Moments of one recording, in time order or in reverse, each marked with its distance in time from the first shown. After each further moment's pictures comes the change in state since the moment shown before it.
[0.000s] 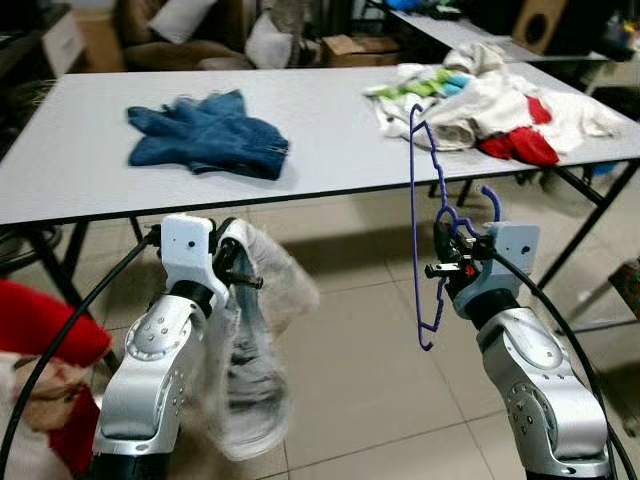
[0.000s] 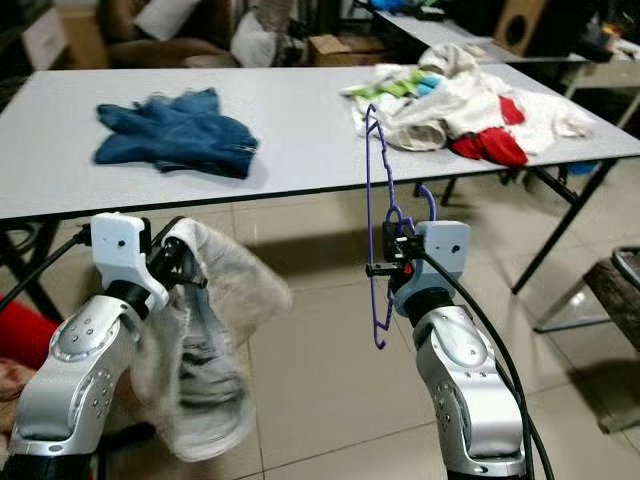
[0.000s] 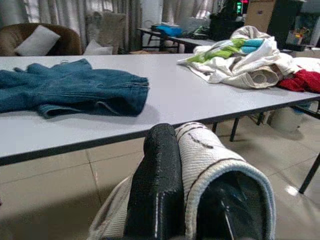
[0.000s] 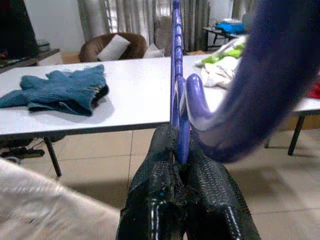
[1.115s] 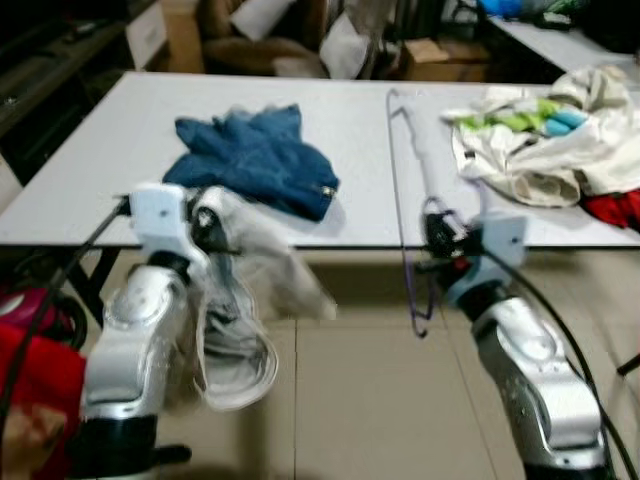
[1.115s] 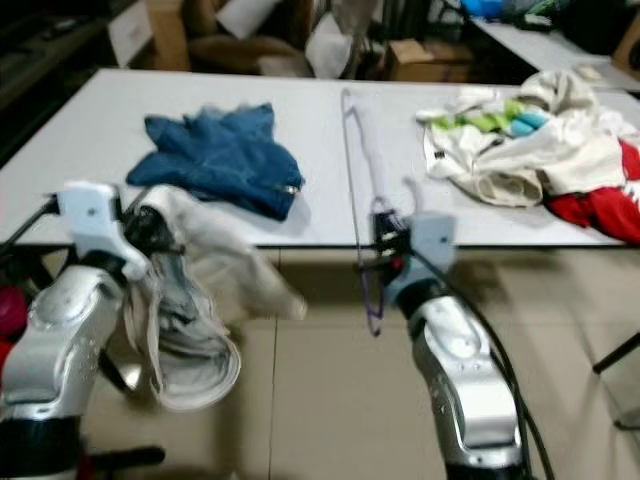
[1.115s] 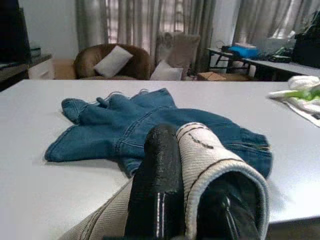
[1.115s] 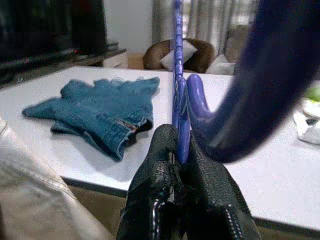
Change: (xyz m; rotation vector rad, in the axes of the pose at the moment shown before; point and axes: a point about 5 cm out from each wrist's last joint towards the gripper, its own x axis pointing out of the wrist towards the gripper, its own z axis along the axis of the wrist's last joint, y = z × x) left arm 0.015 0.029 0.021 0.009 -0.082 0.073; right arm 0.005 0.008 0.009 -0.098 -0.044 0.116
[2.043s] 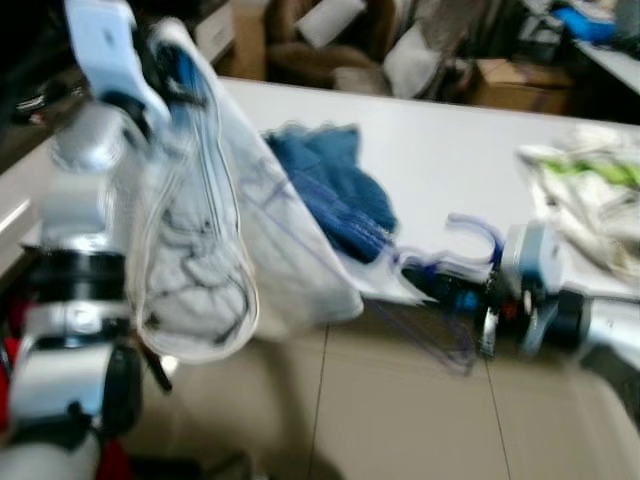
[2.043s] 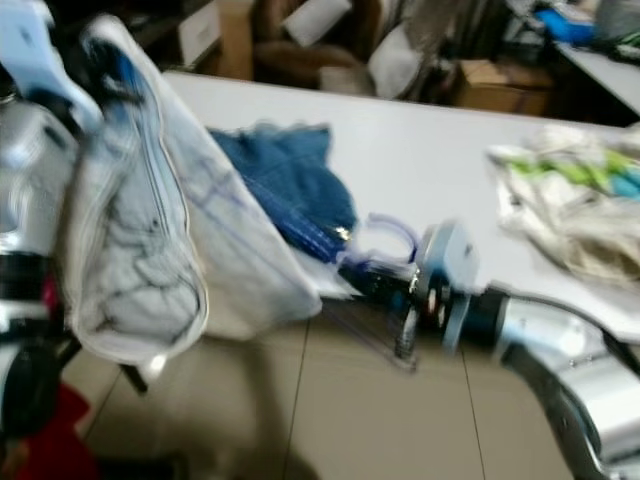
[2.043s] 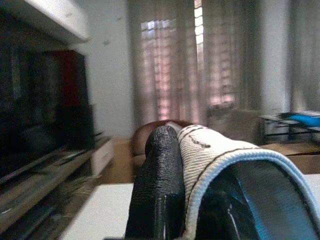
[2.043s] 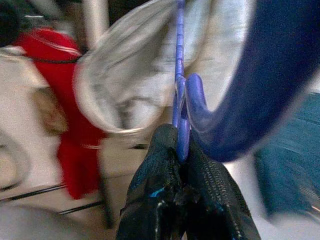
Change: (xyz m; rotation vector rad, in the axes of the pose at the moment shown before) left arm 0.083 0.049 0.130 0.147 -0.281 0.012; right arm -0.054 -0.005 0.046 -0.117 0.141 0.896
